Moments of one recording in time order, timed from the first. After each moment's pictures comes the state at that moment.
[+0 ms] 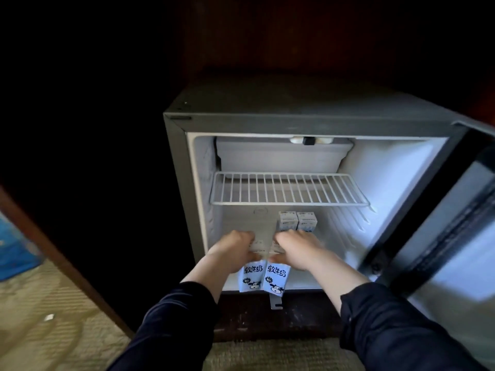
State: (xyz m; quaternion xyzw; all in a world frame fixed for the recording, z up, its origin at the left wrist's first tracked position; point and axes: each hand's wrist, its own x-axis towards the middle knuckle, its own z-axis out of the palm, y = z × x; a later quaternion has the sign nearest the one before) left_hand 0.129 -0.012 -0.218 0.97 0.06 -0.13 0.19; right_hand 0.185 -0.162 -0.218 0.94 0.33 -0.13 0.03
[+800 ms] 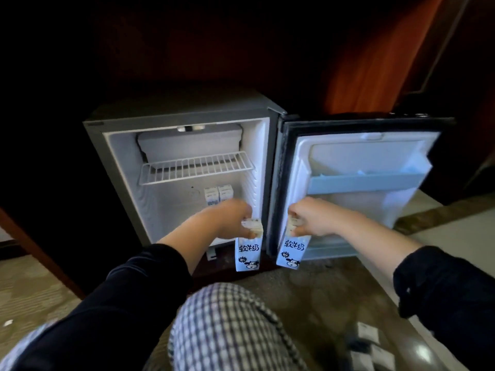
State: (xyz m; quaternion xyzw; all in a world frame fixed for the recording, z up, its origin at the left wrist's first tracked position) left_hand 0.014 -0.187 -0.085 0.97 -0.18 -0.14 0.07; right_hand 0.045 -0.393 -0.092 0.96 0.24 -0.13 0.02
